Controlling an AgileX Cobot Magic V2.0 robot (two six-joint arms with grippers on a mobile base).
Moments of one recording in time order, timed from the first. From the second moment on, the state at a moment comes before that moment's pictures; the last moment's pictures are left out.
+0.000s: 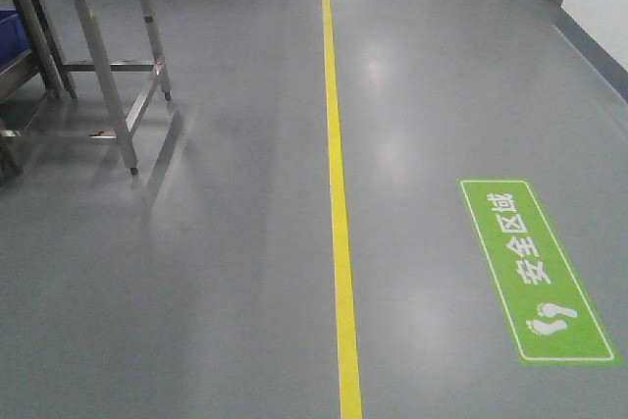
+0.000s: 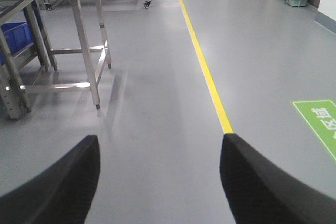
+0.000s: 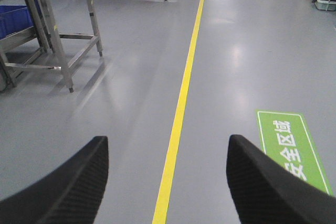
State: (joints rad) left arm -0.02 0.20 -0.31 -0.02 0.46 0.04; right arm 0.20 0.31 -0.43 -0.12 0.49 0.13
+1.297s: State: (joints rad) left arm -0.02 0.20 -0.31 -0.02 0.46 0.04; right arm 0.20 0.31 -0.43 -0.12 0.49 0.13
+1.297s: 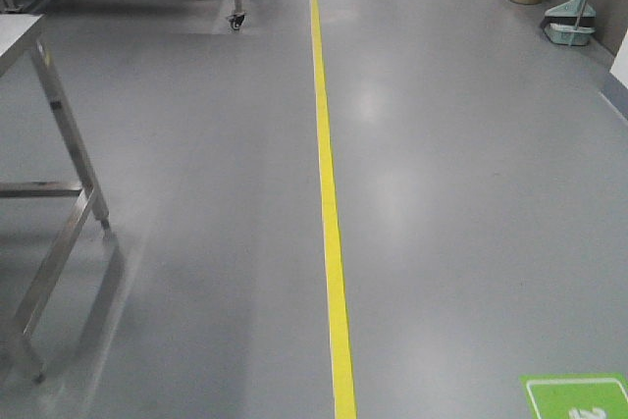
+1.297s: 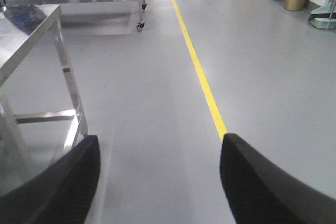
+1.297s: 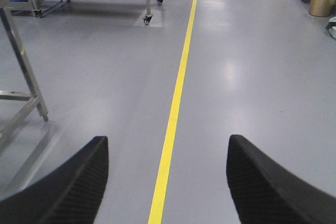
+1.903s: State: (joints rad) left arm -0.02 0.20 -0.31 -0.02 0.46 0.04; right arm 0.20 0.31 -0.43 -0.12 0.49 0.13
